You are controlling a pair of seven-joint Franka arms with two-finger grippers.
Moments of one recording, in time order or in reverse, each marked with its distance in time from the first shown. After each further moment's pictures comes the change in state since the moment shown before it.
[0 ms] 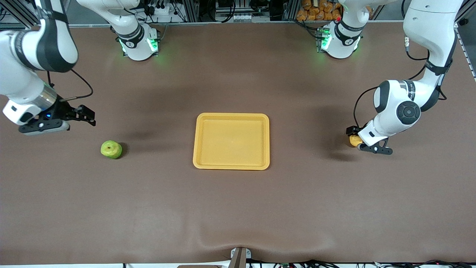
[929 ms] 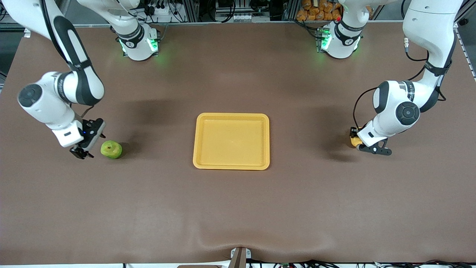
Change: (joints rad) left arm -0.001 0.004 -0.005 0.020 0.000 0.002 0.012; right arm -0.023 0.327 0.002 -0.050 0.000 0.417 -1.065
